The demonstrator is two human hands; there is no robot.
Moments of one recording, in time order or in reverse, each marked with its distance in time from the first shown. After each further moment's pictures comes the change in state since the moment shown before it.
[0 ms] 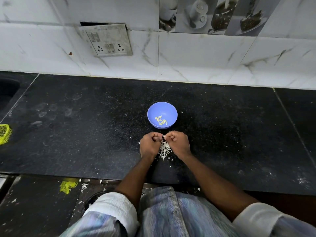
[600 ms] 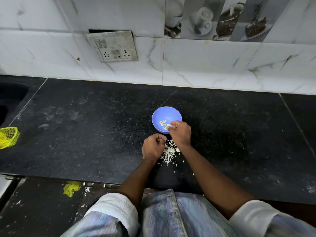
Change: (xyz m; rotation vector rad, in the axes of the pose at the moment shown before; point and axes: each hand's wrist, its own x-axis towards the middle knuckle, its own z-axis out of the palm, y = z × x) left_hand 0.000 0.016 -0.015 0.126 0.008 0.054; right_hand 0.039 -0.049 -0.005 -0.008 0.196 0.032
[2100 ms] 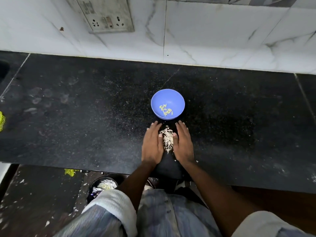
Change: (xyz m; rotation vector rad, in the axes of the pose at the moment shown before) left_hand -0.011 -0.071 0.038 0.036 0.015 0.392; right_hand -0.054 0.110 0.036 -0.152 -0.114 -0.267
